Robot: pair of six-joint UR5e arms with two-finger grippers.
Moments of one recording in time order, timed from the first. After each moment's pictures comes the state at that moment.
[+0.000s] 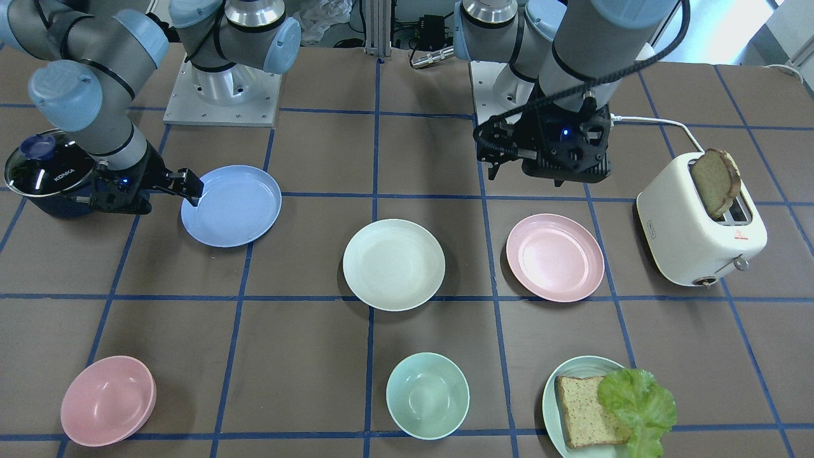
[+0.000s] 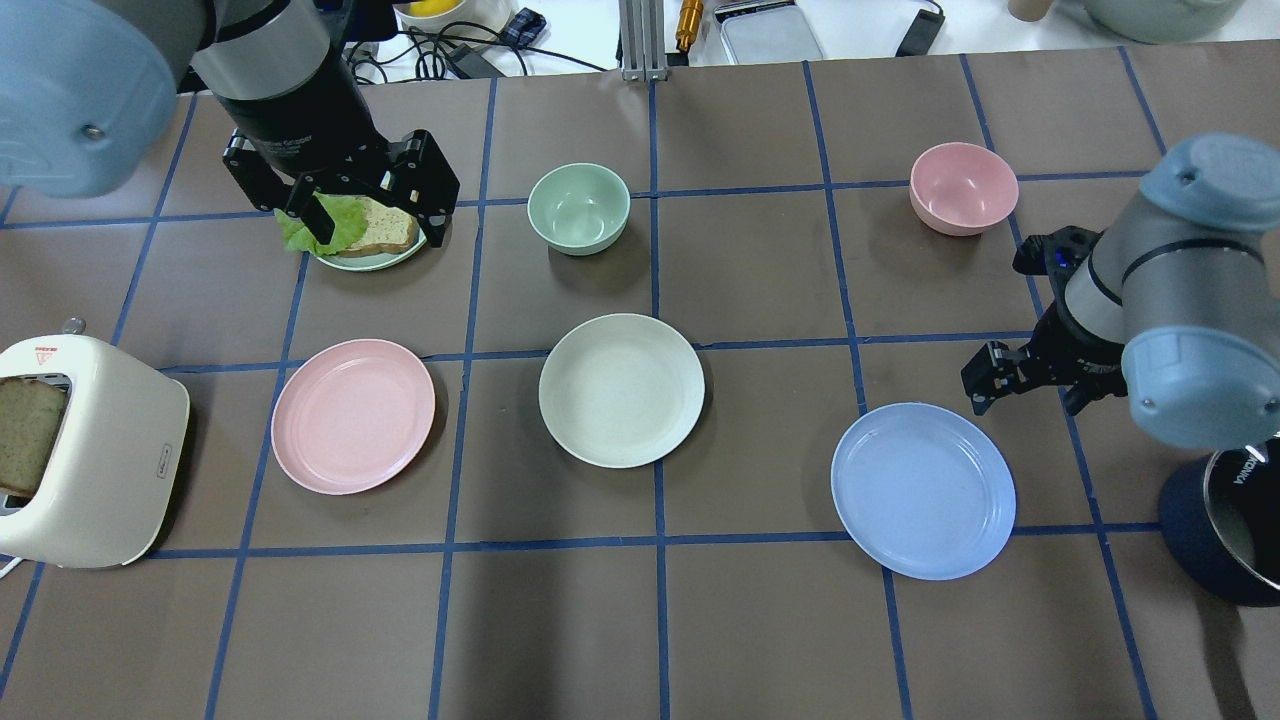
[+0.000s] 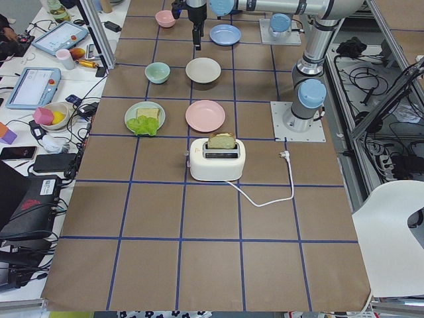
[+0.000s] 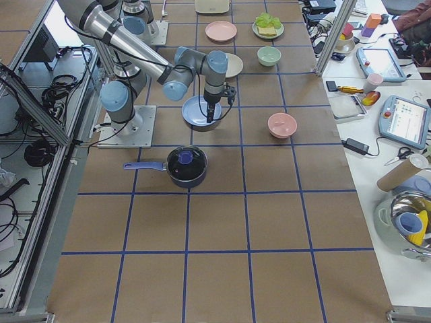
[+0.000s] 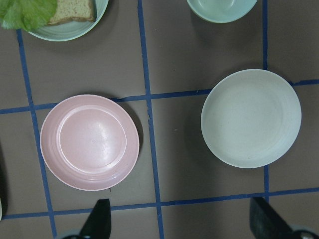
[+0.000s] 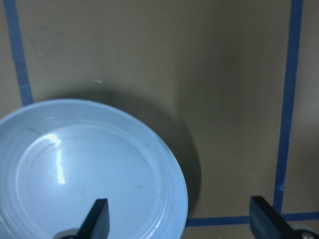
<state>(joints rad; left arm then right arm) -1.63 -1.66 -1.53 -1.60 1.57 0.04 1.23 -1.59 2.27 -2.15 -1.60 -0.30</state>
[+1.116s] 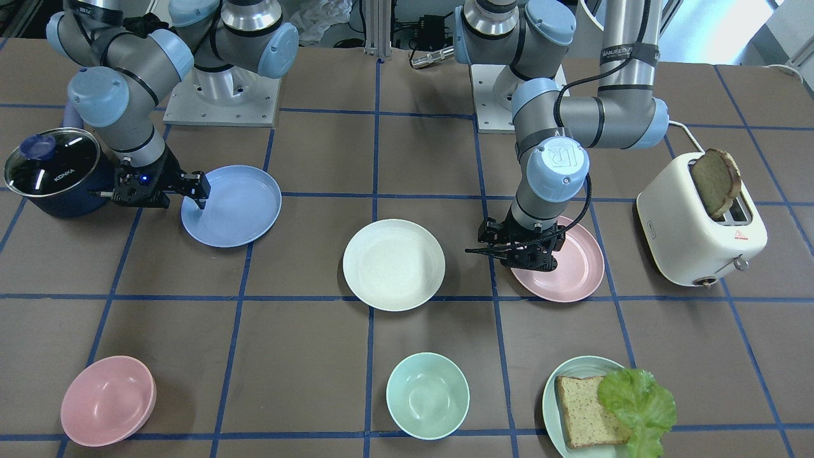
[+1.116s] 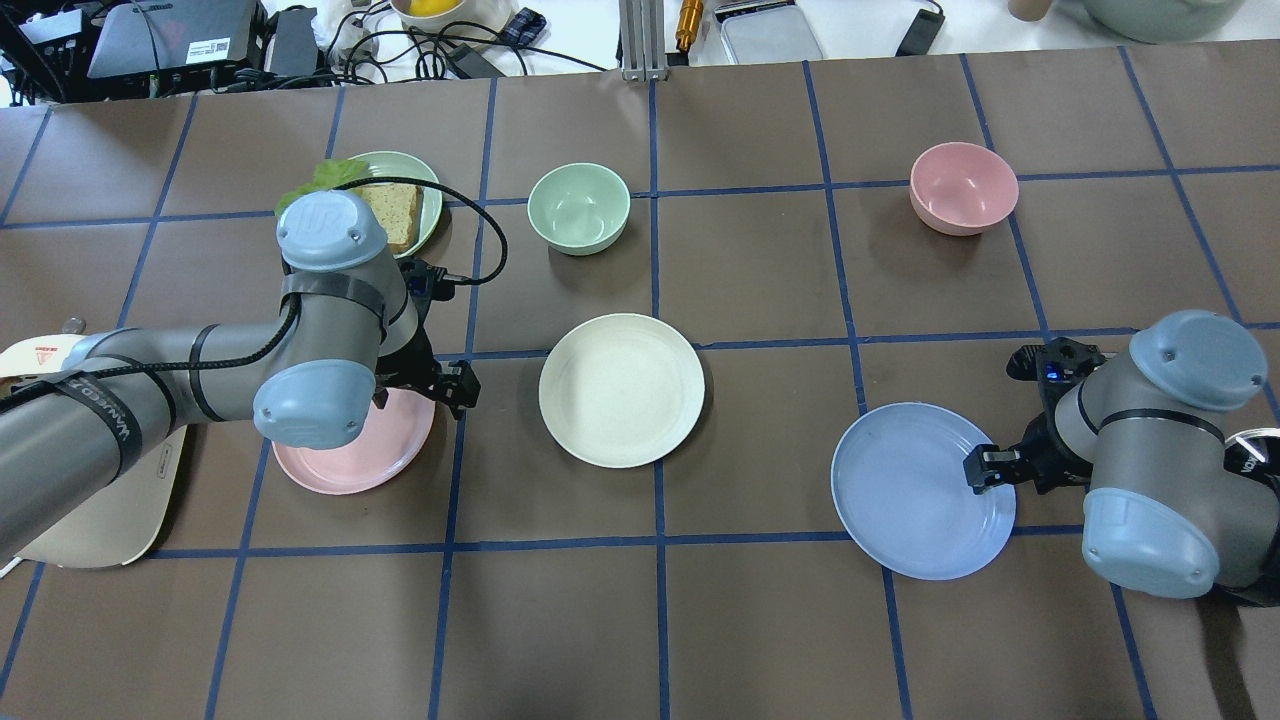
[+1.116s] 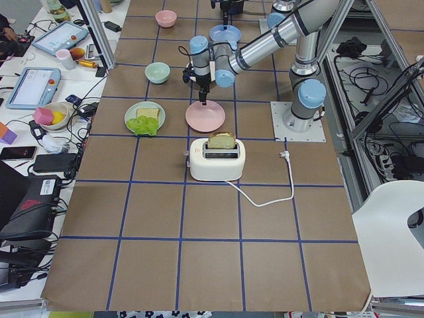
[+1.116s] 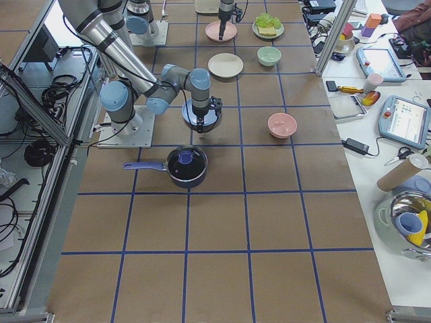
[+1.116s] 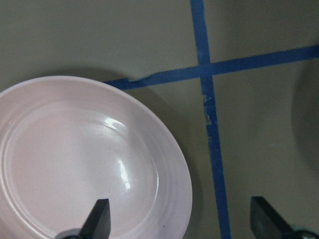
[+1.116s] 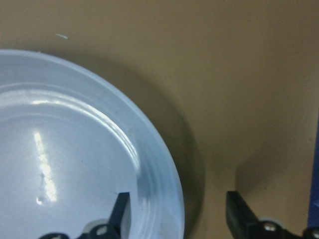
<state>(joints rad) -1.55 -1.83 -2.09 -0.89 1.66 0.17 1.14 -1.59 2.46 -2.42 -1.55 -0.41</state>
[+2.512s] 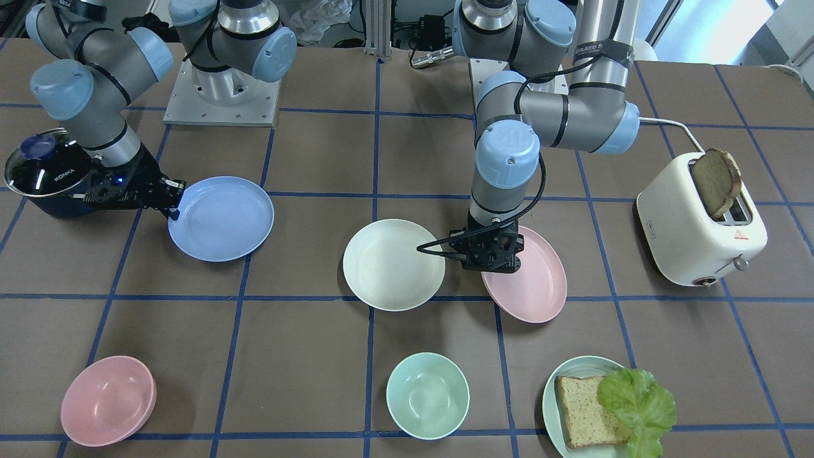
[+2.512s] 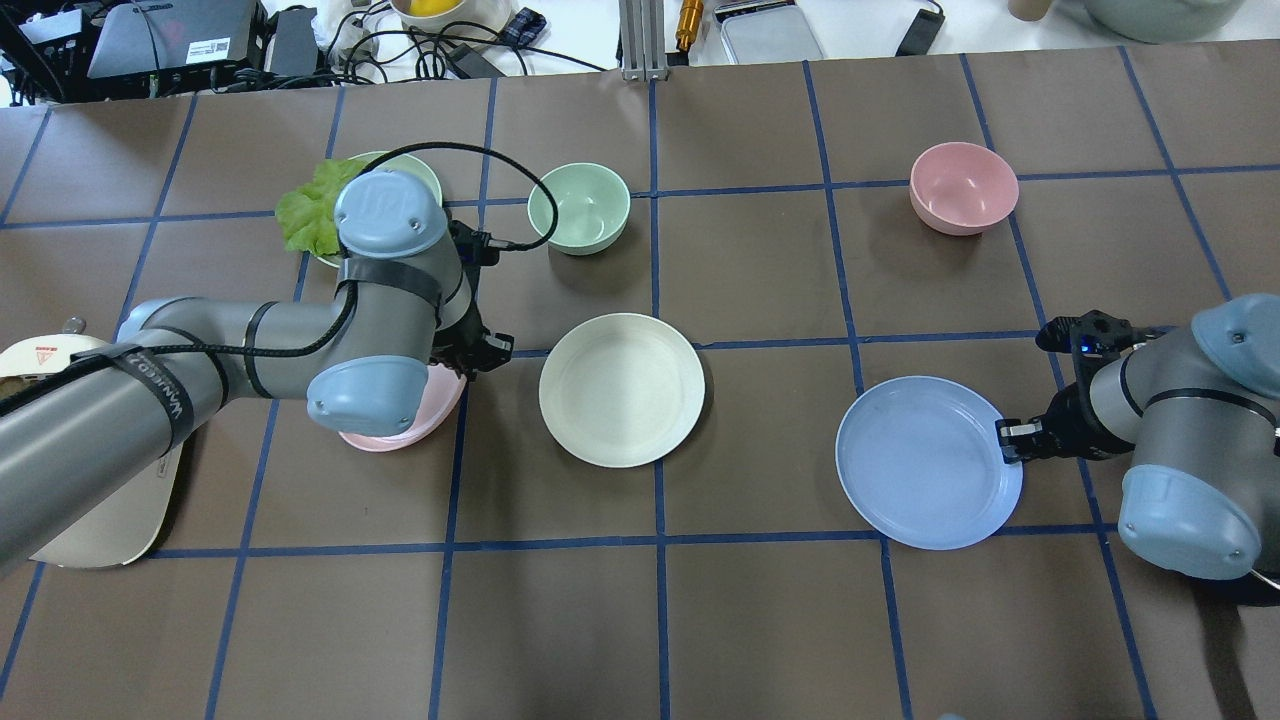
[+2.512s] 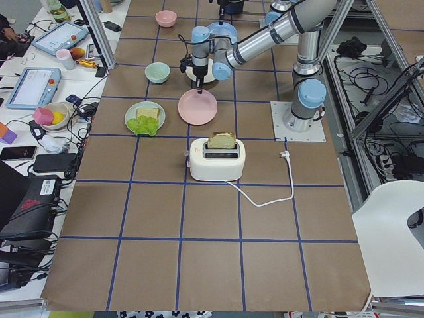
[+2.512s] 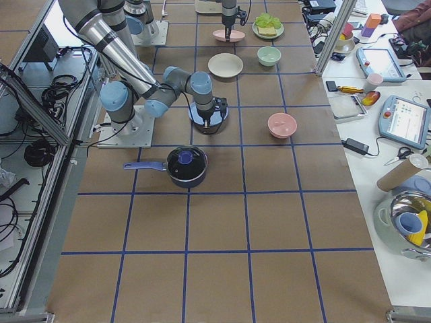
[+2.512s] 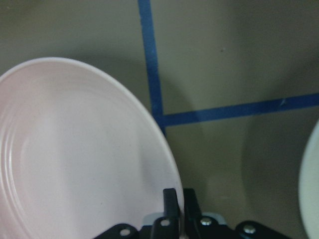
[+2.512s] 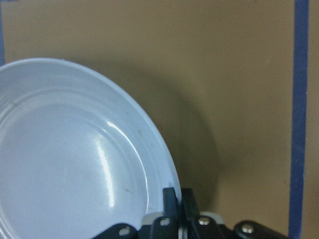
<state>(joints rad) -1.75 -1.85 -1.90 -0.96 1.67 -0.06 1.07 -1.60 2.38 -2.37 -1.44 -0.47</state>
